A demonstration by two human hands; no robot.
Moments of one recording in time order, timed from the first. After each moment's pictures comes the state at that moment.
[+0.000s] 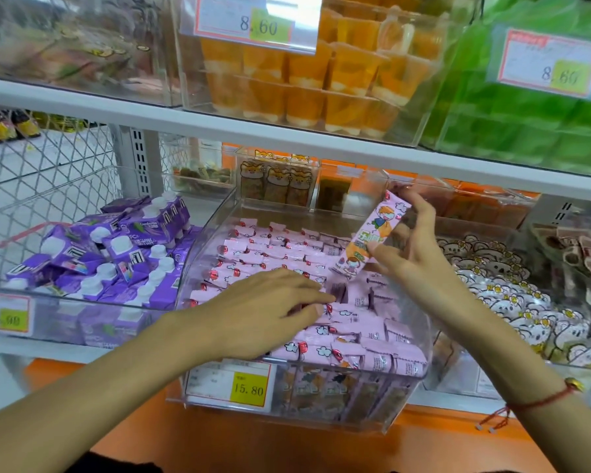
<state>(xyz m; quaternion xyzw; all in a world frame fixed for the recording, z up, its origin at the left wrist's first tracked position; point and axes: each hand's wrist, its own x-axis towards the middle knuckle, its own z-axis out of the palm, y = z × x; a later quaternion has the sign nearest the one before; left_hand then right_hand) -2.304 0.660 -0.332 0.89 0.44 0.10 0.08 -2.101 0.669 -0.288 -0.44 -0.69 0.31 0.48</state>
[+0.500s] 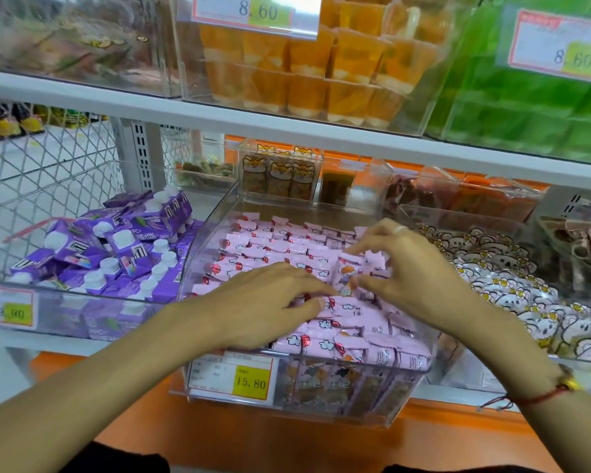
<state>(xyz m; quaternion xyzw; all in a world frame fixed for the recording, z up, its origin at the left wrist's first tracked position) -2.306 0.661 -0.329 0.88 0.45 0.12 0.11 -2.097 0.671 -0.291 -0.51 -0.84 -0.04 0.20</state>
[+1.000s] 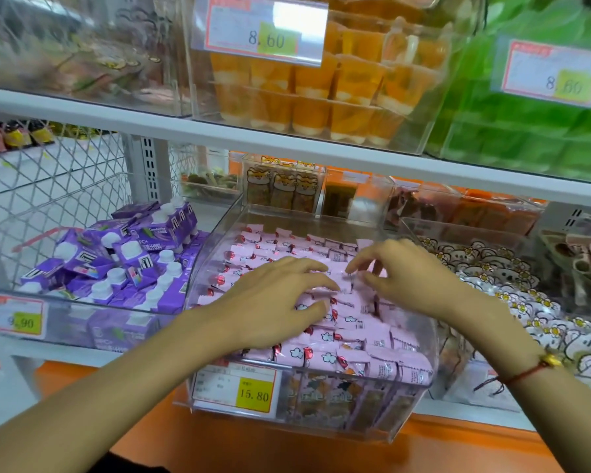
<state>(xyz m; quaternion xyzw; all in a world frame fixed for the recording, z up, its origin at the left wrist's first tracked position) -2.301 0.668 -0.327 0.87 0.45 0.18 0.06 -2.101 0.690 -0.280 -0.53 -0.84 -0.02 0.10</state>
